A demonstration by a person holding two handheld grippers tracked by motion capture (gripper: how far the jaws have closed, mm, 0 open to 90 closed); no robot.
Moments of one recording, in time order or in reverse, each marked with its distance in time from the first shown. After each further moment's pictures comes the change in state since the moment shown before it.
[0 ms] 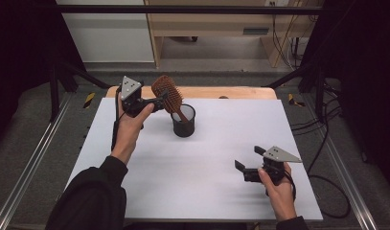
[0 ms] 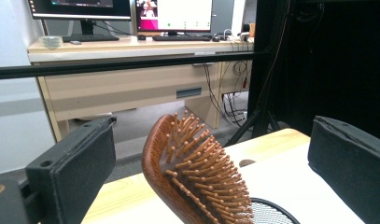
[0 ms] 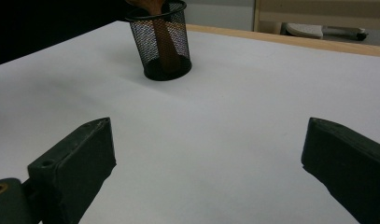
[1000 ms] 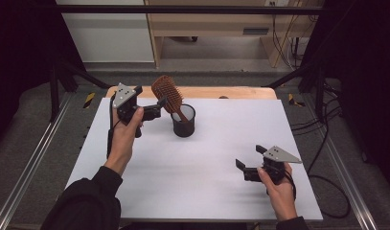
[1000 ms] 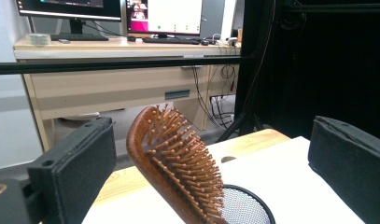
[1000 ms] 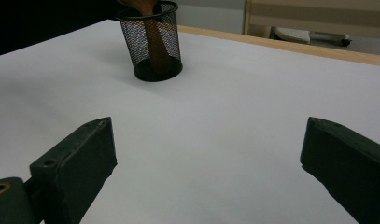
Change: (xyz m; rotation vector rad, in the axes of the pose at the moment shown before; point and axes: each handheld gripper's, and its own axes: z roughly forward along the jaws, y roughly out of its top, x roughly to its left) left arm -0.008 -0.002 -0.028 -0.012 -0.044 -0.033; right arm 0.001 0.001 -0.001 -0.004 -0.040 -0.028
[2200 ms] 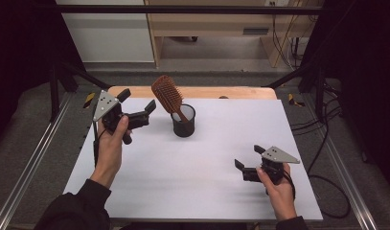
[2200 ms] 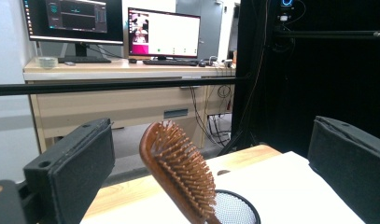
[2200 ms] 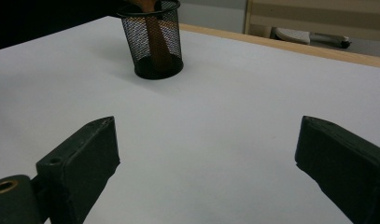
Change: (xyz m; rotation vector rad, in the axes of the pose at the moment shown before) left arm -0.001 0.006 -0.047 -0.091 -0.007 0.001; right arm 0.002 -0.001 0.003 0.004 -0.002 -0.020
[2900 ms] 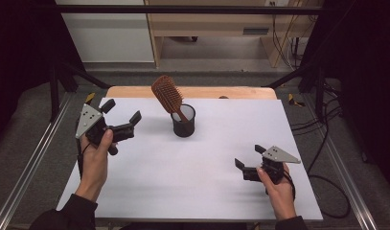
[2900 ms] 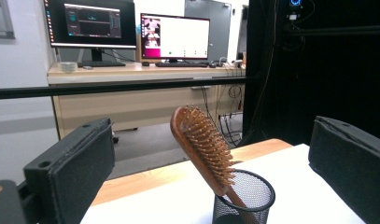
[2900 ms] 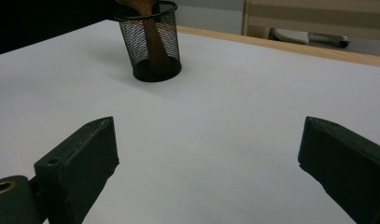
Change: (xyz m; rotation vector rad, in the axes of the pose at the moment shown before) left arm 0.014 -0.011 -0.044 -0.020 0.040 0.033; right arm -0.001 0.000 0.000 -0.010 -0.005 0.016
